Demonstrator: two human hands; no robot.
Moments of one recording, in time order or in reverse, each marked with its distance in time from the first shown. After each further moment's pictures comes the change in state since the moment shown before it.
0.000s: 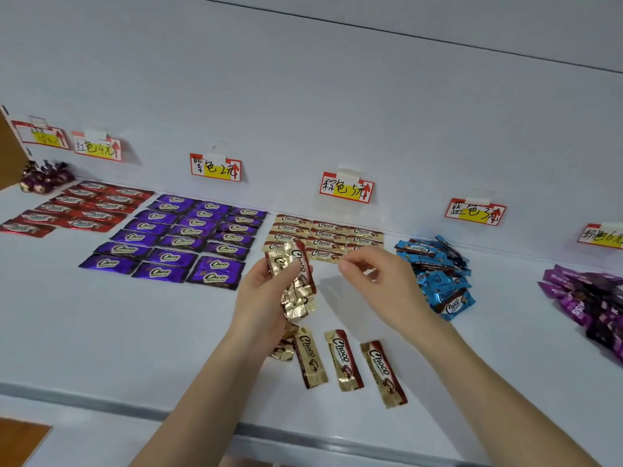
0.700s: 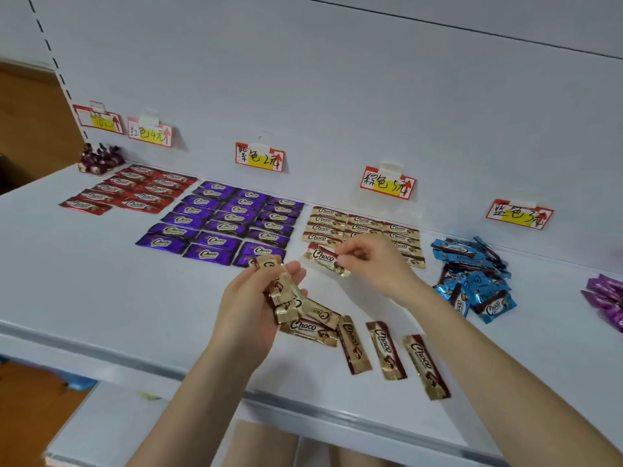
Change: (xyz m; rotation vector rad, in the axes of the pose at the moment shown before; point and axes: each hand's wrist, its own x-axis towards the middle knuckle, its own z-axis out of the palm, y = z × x) left_hand -0.026 0.026 -0.052 -0.135 0.170 -0.028; right_hand 0.039 -0.016 0.049 0.075 -0.213 0.126
